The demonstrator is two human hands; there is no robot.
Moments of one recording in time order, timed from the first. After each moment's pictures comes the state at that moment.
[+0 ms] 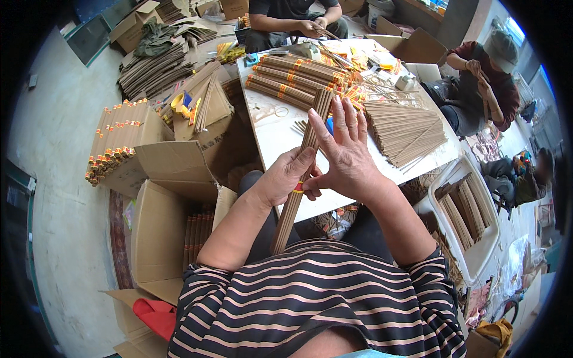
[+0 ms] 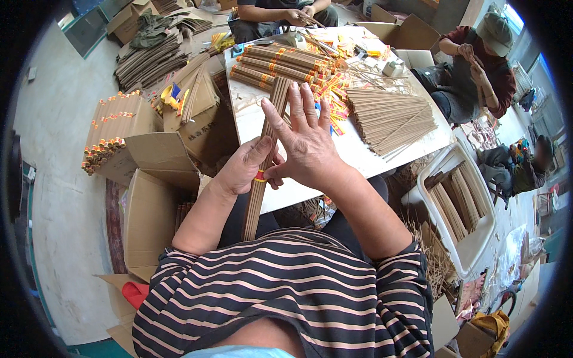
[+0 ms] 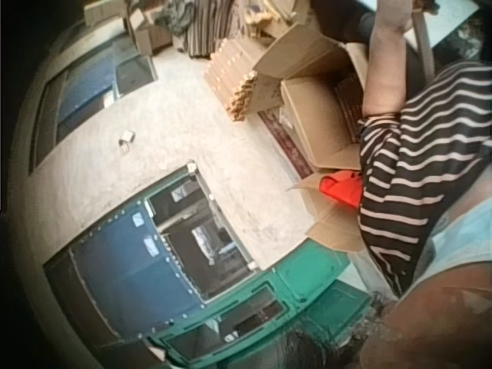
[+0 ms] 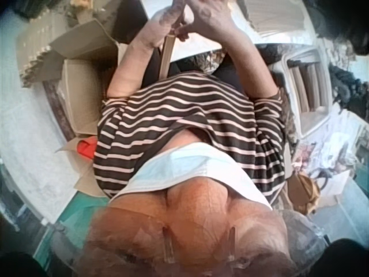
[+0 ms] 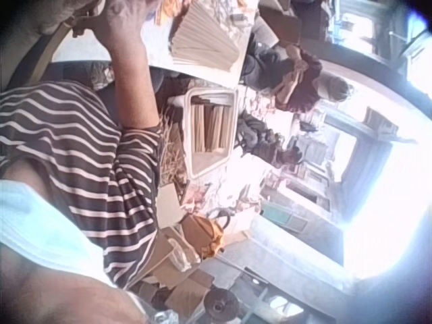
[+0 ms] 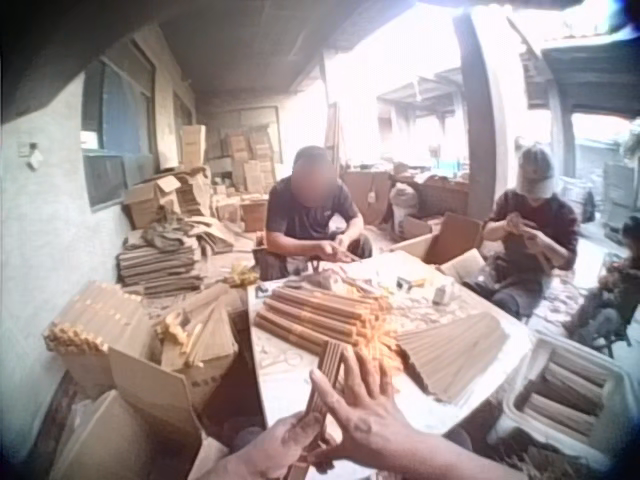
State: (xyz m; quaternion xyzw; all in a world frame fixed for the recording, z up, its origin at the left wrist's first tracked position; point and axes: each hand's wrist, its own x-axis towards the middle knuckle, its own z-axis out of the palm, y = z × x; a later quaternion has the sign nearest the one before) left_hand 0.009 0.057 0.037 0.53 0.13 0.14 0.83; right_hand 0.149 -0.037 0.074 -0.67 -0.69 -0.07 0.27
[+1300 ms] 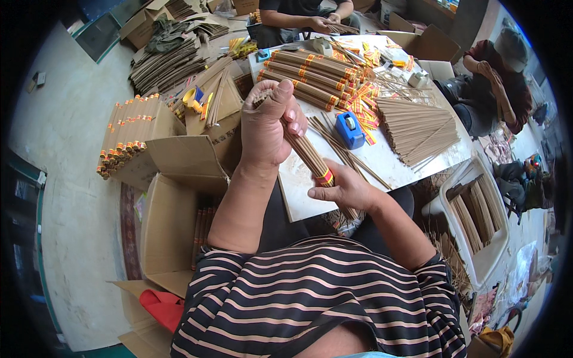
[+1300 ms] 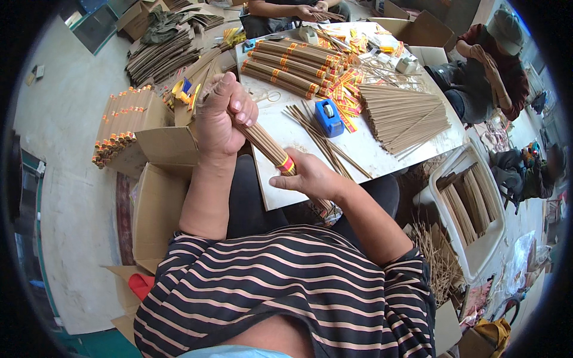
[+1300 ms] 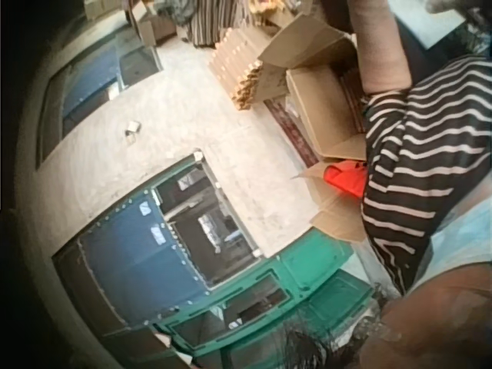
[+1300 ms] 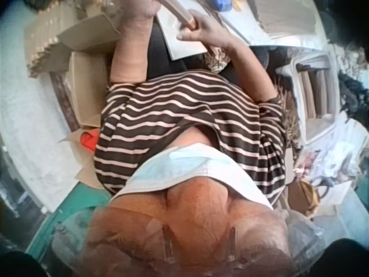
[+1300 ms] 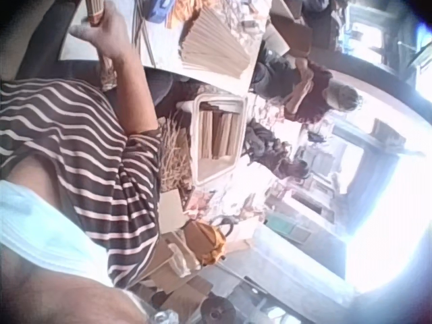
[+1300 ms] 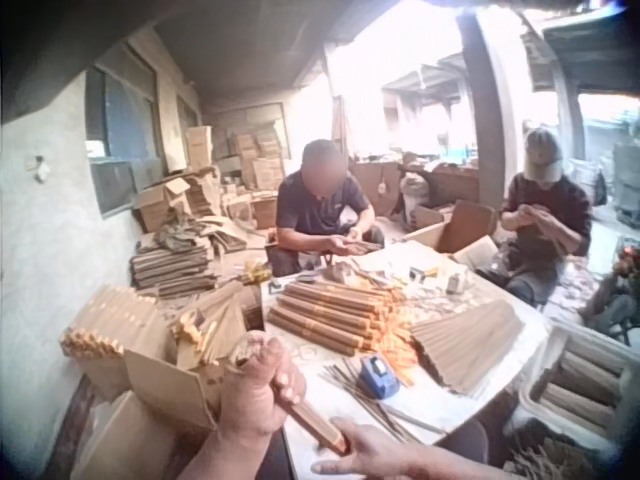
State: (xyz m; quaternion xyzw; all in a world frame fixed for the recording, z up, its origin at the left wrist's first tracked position) left_hand 0.029 0.081 0.106 0.45 0.04 0.43 0.78; right_hand 0.142 -0.044 0.028 -0.54 -0.57 0.43 0.44
